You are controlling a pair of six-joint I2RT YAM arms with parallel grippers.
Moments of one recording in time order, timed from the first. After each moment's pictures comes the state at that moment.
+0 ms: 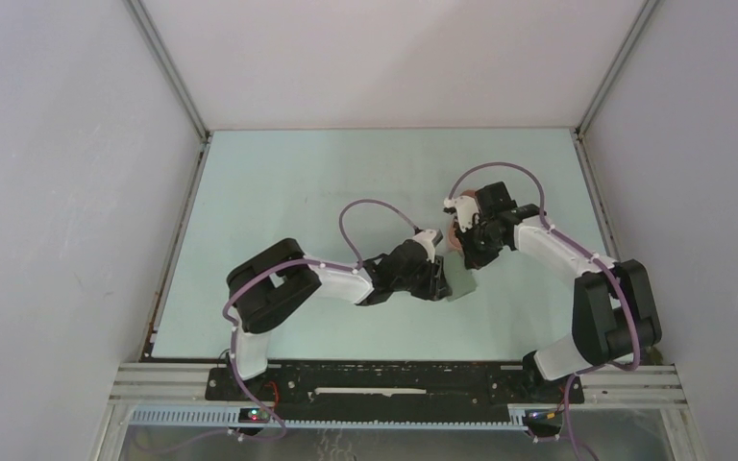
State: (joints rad) left arm -1.02 1.92 0.96 0.36 0.09 -0.70; right arm 0.32 1.50 0.96 -0.66 -0.26 -0.28
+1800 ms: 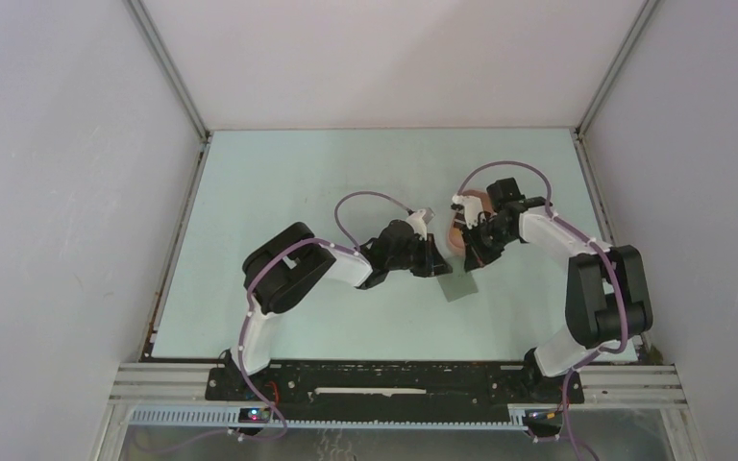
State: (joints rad) left arm -0.87 2.08 1.03 0.62 0.32 -0.79; right arm 0.21 1.57 1.00 -0.71 -0.46 -0.34
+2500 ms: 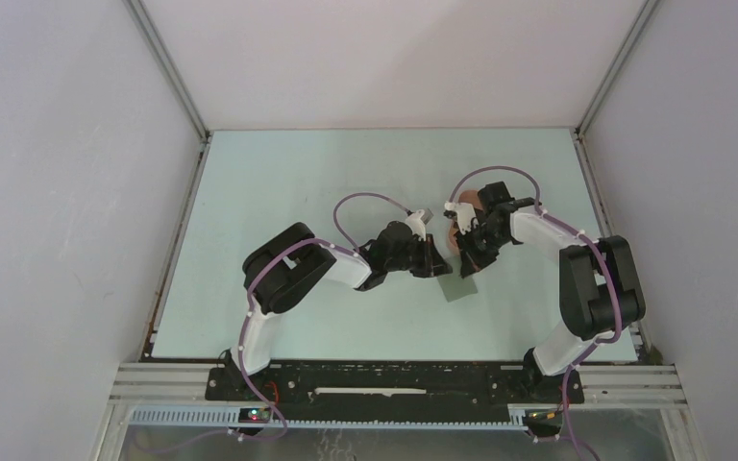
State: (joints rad) left arm -0.87 2.08 1.01 0.66 0.33 -0.80; right arm 0.25 1.64 1.01 -0.72 -0.45 -0.35
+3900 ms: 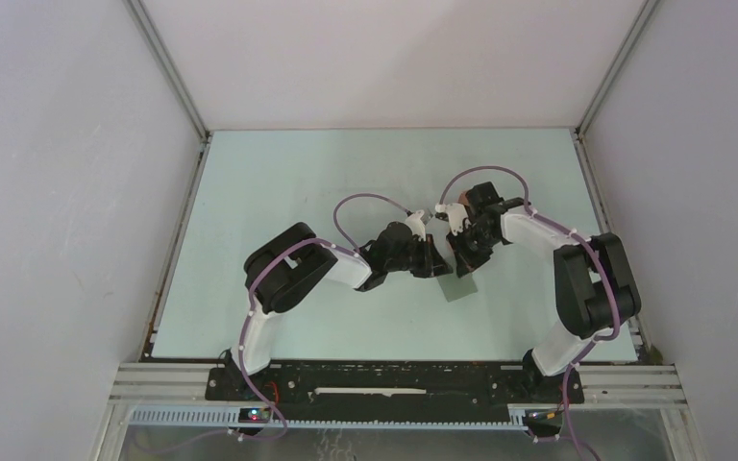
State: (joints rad) left arm -0.87 2.09 1.01 0.68 0.33 -0.81; right arm 0.32 1.66 1.02 -0.69 -0.36 -0.31
